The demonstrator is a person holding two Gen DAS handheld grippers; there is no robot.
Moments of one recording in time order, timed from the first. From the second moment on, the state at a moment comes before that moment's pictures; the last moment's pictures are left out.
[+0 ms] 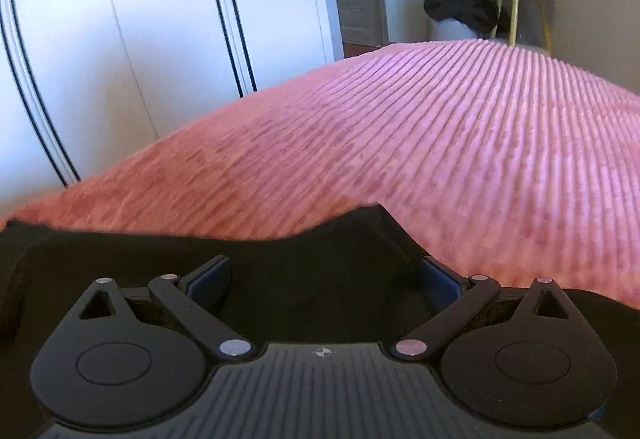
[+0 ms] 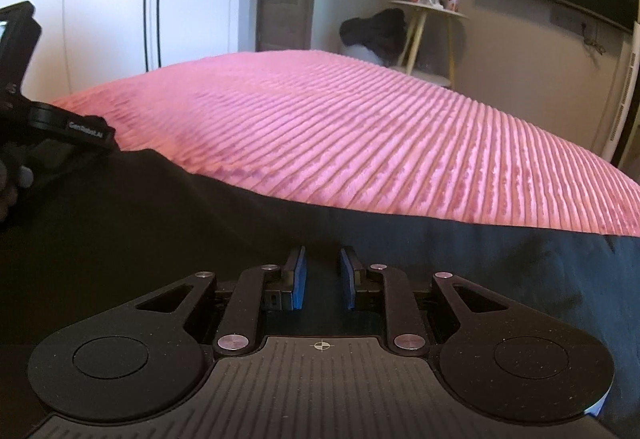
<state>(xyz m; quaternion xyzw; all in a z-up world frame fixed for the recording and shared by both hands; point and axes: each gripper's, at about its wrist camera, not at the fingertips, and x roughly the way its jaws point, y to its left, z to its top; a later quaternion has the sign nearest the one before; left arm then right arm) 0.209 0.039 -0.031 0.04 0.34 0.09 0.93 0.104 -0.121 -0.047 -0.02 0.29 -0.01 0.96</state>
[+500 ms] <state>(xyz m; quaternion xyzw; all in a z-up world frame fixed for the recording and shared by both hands) 0.096 0.037 -0.009 0.00 0.43 0.01 0.90 0.105 -0.199 -0.034 0.05 0.30 -0.14 0.94</state>
